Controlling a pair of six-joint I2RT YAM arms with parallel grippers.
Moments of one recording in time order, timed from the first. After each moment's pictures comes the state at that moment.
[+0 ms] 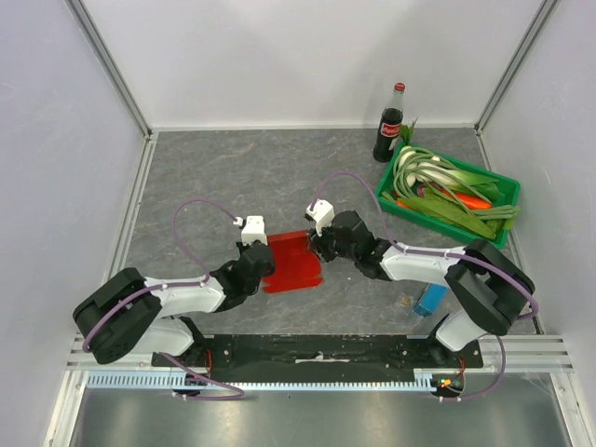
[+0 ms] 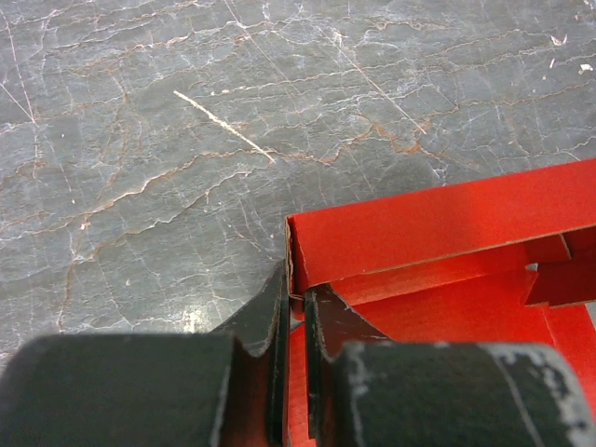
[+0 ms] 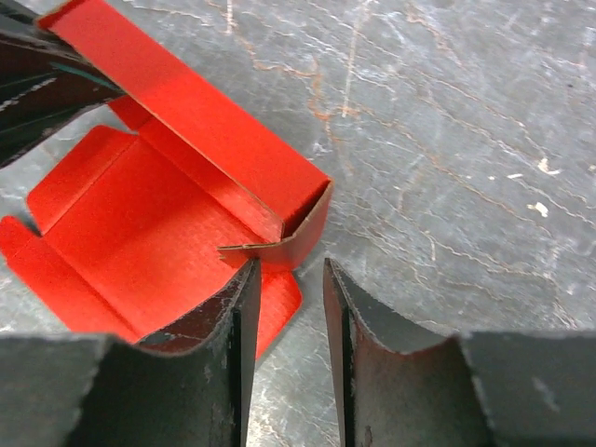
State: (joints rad) left arm -0.85 1.31 0.36 0.39 -0.66 -0.48; right arm 0.80 1.56 0.71 0.31 -0.08 0.01
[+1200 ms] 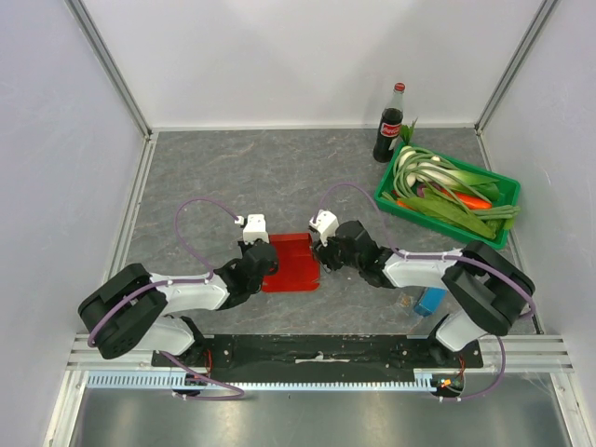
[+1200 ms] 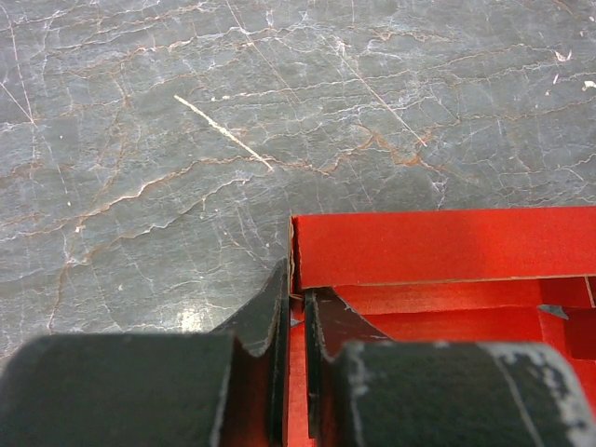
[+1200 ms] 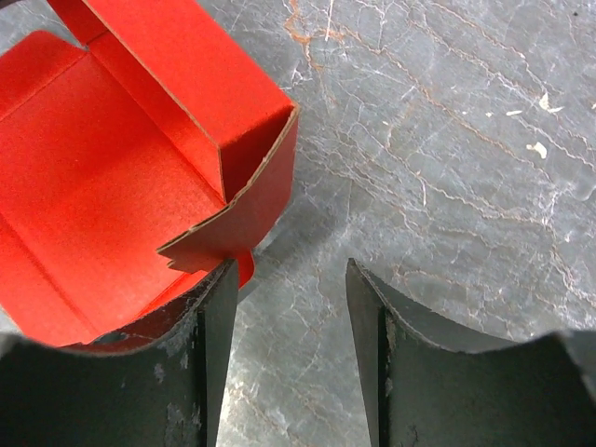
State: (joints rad) left arm -0.86 1.36 0.38 0.39 -0.70 -0.51; right arm 0.81 1.54 0.60 0.35 0.00 -0.05
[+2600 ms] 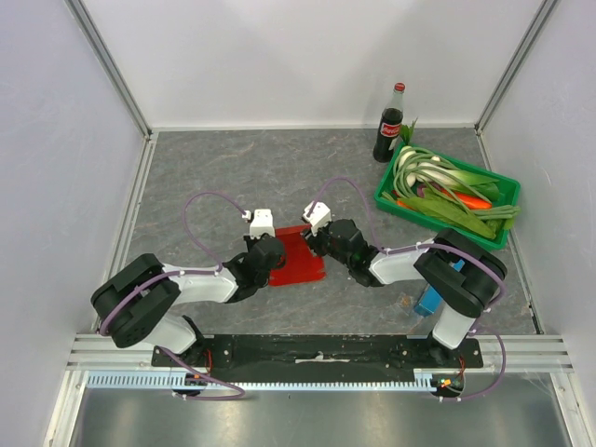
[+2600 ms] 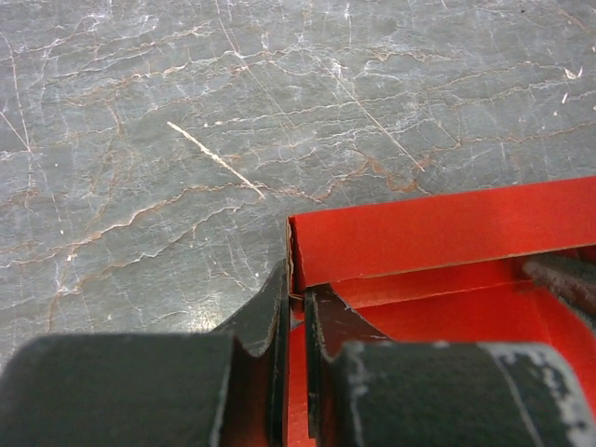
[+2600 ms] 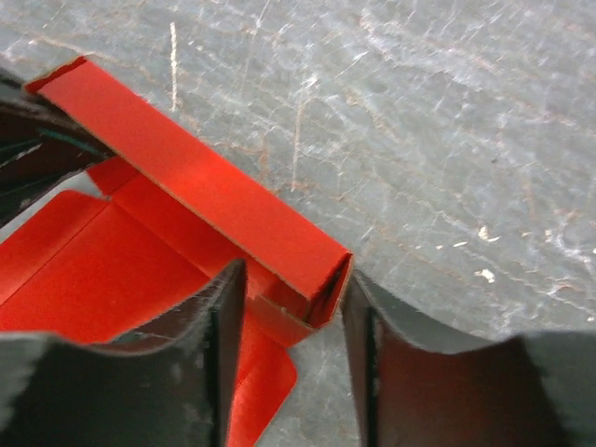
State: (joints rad) left arm -0.86 1.45 0.46 0.40 -0.72 -0.49; right arm 0.84 1.73 0.65 0.74 0.11 -0.08
